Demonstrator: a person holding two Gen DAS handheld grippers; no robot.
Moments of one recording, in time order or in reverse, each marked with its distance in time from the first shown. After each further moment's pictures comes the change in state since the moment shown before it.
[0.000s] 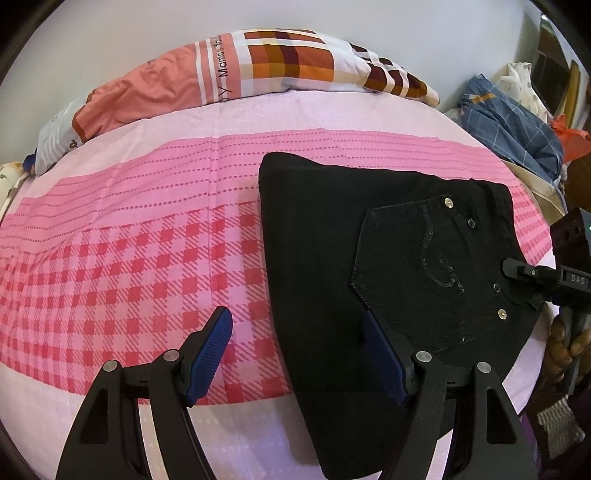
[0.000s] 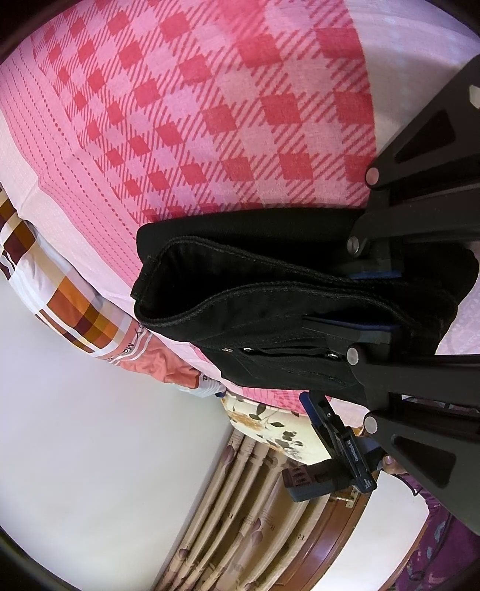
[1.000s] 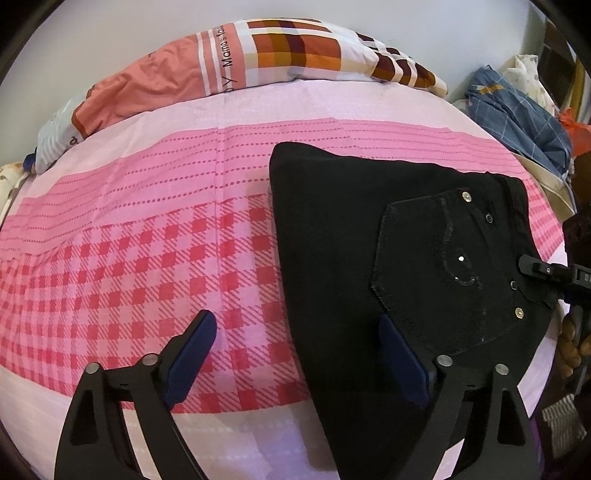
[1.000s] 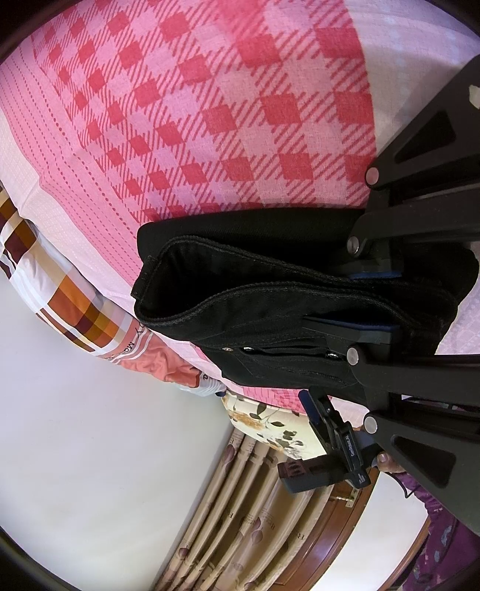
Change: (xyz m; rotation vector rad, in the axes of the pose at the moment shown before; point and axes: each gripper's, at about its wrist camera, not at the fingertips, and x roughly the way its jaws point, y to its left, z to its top) left arm 0.012 0.008 0.002 0.010 0.037 0.031; right arm 0.000 0.000 0.000 0.001 0.001 0.000
